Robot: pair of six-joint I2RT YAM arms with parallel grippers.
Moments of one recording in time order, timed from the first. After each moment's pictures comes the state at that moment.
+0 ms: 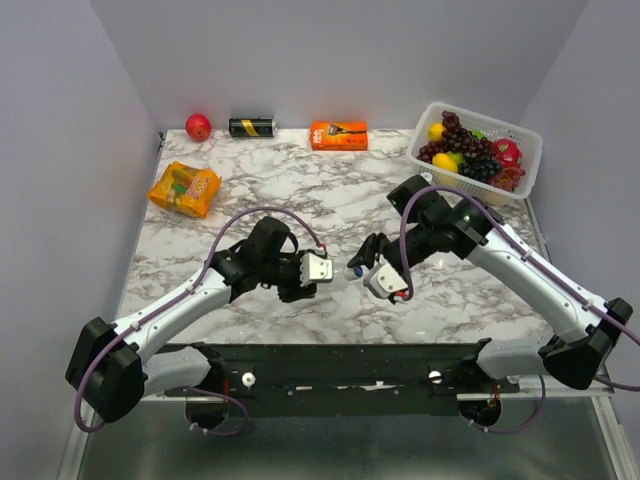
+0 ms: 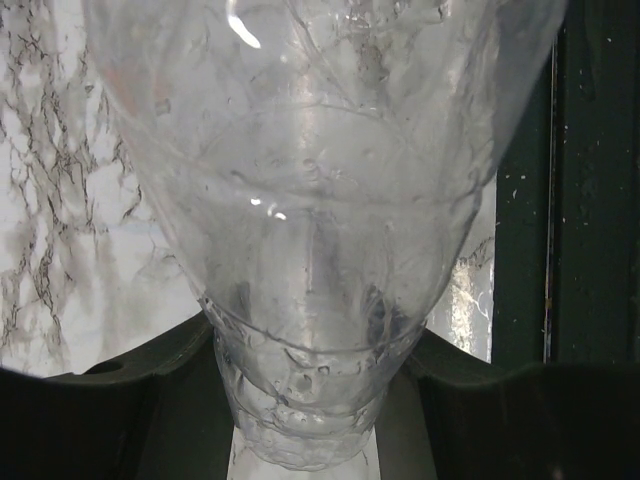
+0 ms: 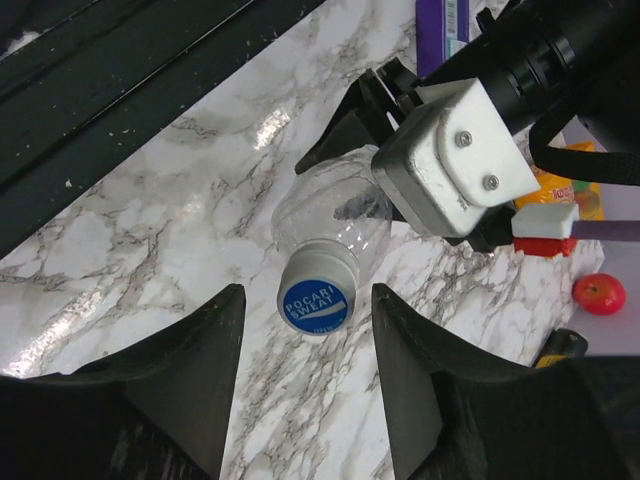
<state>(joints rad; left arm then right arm) -0.68 1.14 0.76 -0.47 0.59 0.70 0.76 1.30 1.39 -1.15 -0.79 -1.71</state>
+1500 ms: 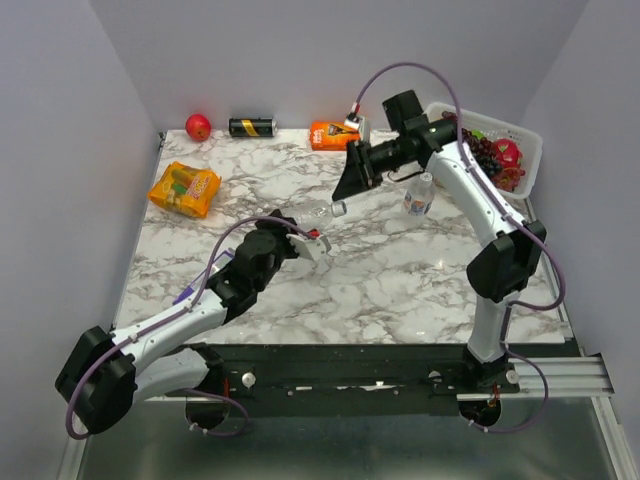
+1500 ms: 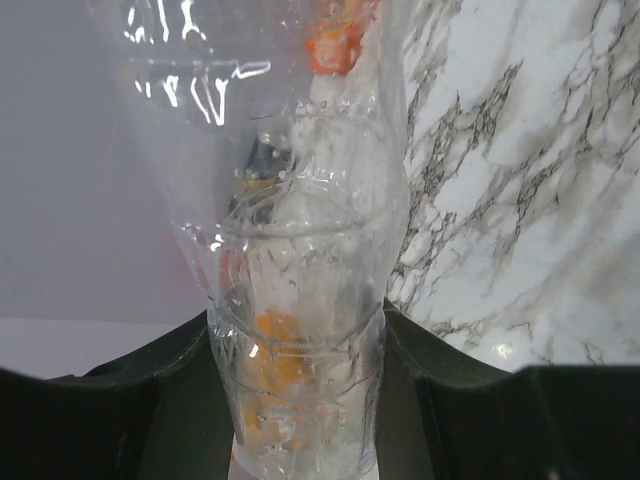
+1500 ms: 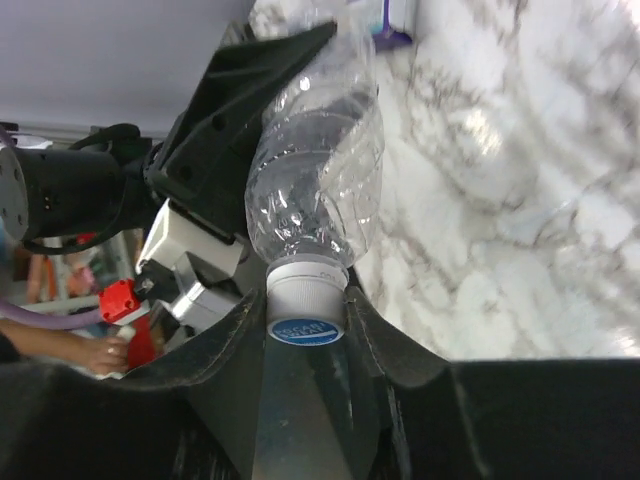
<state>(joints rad) -0.74 1.05 0.49 0.36 -0.31 0.94 0.46 1.93 1.99 -1.03 -0.96 0.13</state>
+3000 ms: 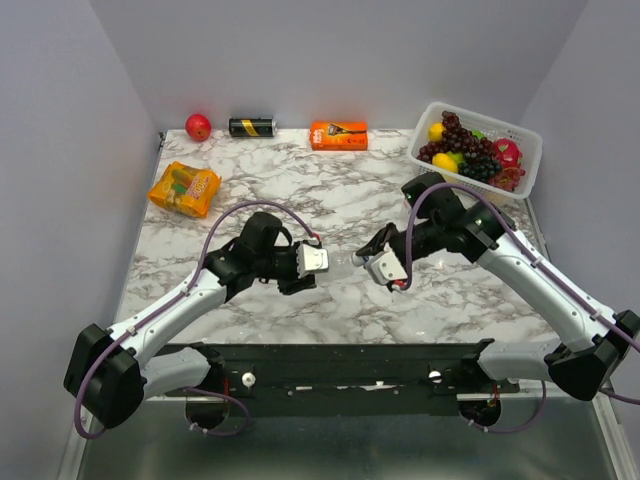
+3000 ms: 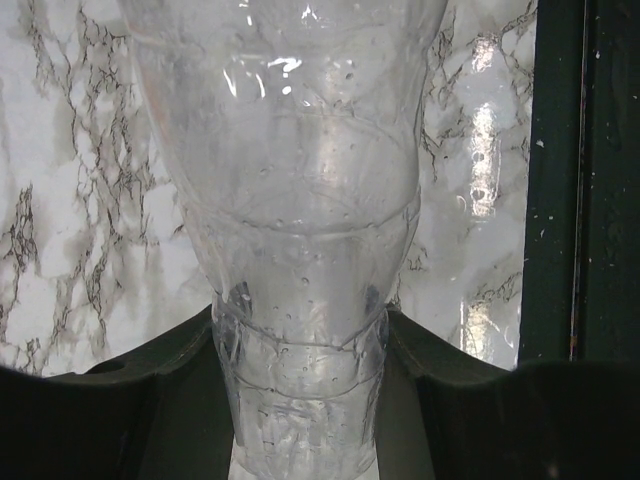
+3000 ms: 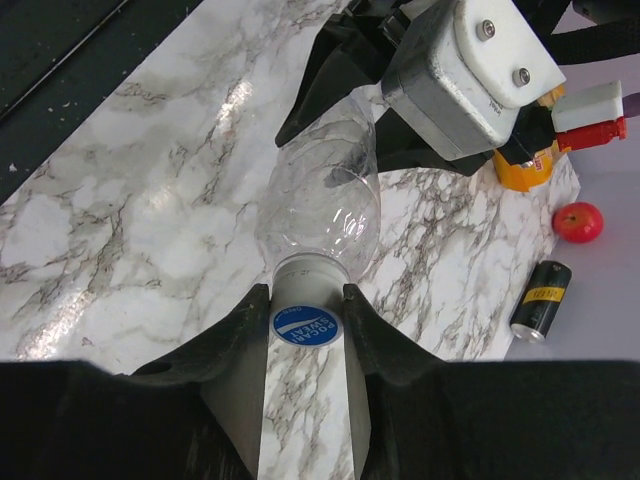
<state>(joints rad) -0.63 1.11 0.76 -0.36 0.61 0.64 0.69 1.26 1.33 -1.03 -0.76 -1.61</state>
